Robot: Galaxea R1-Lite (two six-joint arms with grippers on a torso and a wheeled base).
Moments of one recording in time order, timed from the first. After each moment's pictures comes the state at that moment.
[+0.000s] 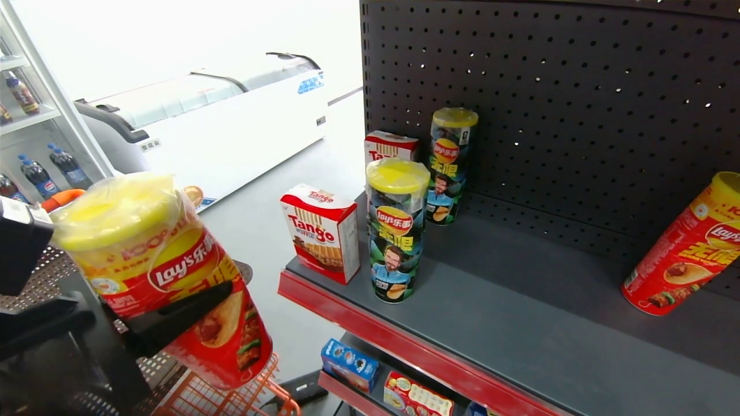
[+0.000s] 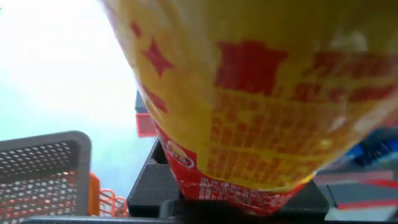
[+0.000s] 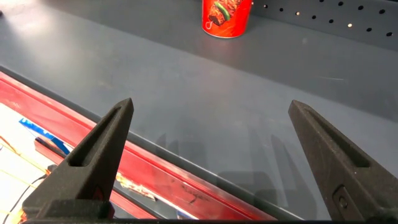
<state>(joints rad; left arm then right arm) -0.44 1.06 -0.42 -0.54 -0.20 0.00 -0.01 0.00 0.00 0.00 -0.01 -0.01</state>
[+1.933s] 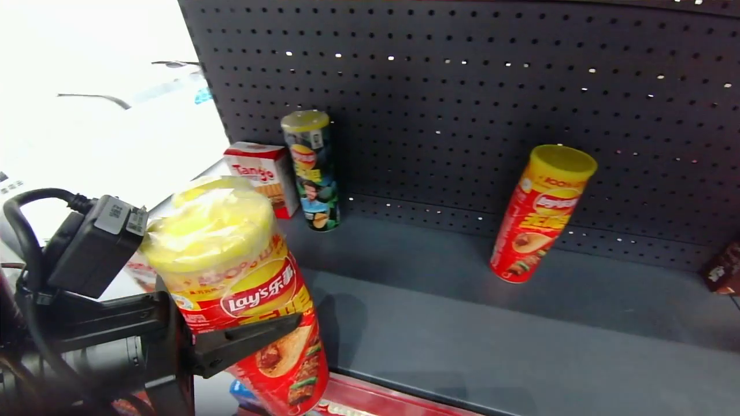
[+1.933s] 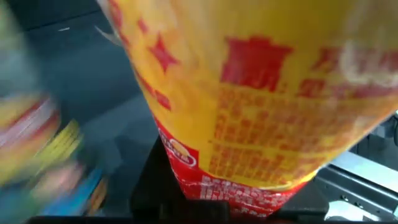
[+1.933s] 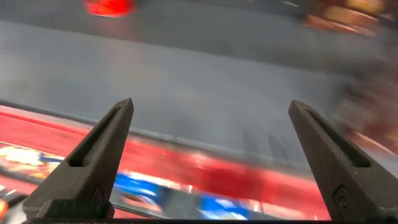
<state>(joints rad) -0.47 1.22 -0.49 -0.58 -0.56 0.06 -0.01 0.00 0.00 0.00 -0.01 -0.02</state>
